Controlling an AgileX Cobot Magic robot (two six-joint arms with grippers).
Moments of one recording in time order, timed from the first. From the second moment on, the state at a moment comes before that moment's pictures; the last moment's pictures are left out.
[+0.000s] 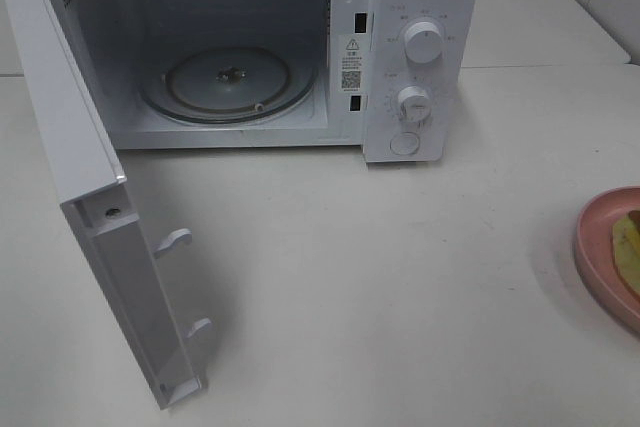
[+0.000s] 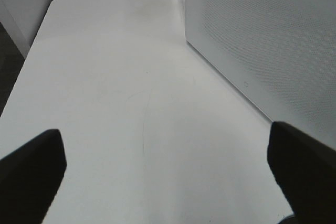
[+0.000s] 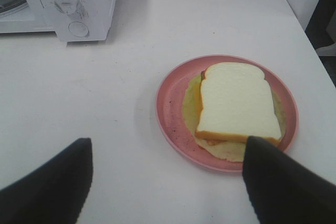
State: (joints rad) left arm -0.04 0.00 -0.50 0.02 1.04 0.04; right arm 0.07 0.00 -0.51 -0.06 1.04 0.11
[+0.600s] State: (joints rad) left arm -0.04 0.17 -0.48 0.08 0.75 0.04; right arm 0.07 0.00 -0.51 -0.06 1.04 0.11
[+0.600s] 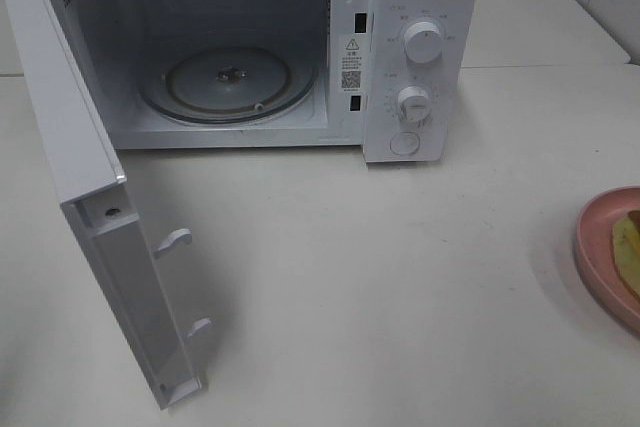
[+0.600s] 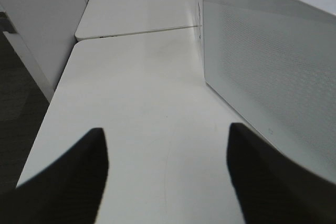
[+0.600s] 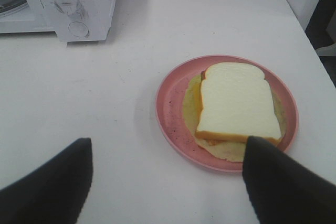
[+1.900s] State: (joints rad) left arm -0.04 1.07 -0.16 0.09 -0.64 -0.01; right arm 0.07 0.00 -0.51 -0.06 1.04 0.11
